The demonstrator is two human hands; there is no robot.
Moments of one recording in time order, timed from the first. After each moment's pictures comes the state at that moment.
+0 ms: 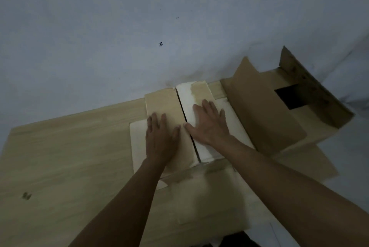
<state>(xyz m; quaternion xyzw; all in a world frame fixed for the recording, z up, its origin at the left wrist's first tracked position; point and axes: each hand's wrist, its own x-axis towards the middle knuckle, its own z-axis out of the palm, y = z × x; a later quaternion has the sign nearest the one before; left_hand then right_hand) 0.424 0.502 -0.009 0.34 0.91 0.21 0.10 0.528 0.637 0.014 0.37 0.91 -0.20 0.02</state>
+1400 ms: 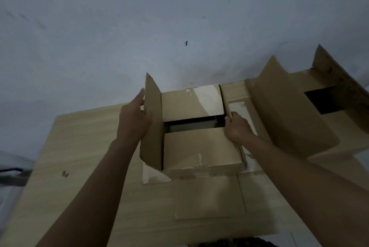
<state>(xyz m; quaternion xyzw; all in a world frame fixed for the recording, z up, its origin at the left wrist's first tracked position) 0.353 0.435 0.093 0.35 0.89 0.29 -0.04 0.535 0.662 -0.025 0.48 0.78 -0.41 -0.02</state>
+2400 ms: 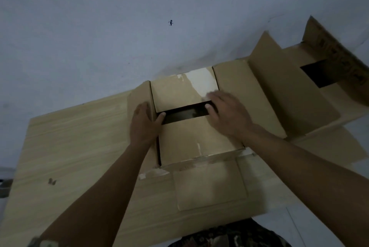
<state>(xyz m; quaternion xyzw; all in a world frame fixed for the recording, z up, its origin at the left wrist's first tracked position) 0.343 0.455 -0.012 0.29 0.92 0.25 0.08 0.542 0.632 0.000 0.26 0.93 -0.18 -0.17</state>
